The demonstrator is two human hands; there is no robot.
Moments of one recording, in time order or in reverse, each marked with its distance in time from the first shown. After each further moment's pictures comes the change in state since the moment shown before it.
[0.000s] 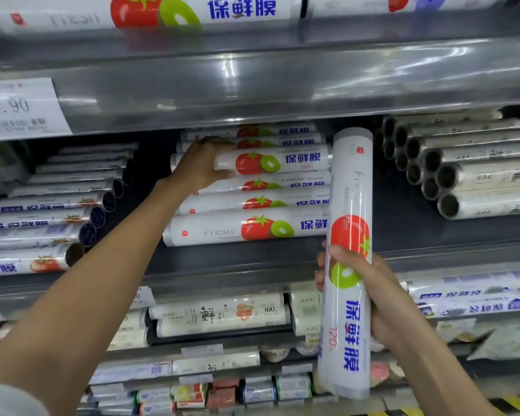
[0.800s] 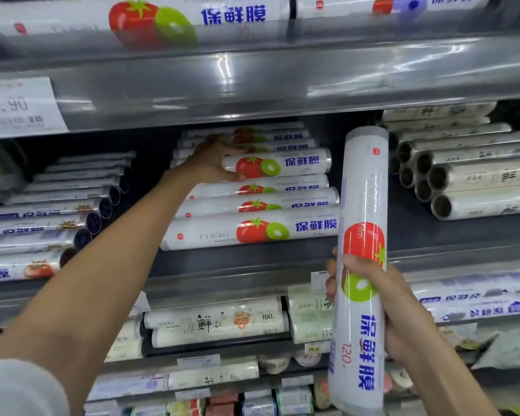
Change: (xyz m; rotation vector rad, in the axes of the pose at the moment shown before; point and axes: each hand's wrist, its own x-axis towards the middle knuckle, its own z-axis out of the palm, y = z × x) left_hand 0.024 0.007 0.001 0.029 -0.173 -0.013; right_hand -0.016 0.006 -0.014 0.033 -0.031 -0.086
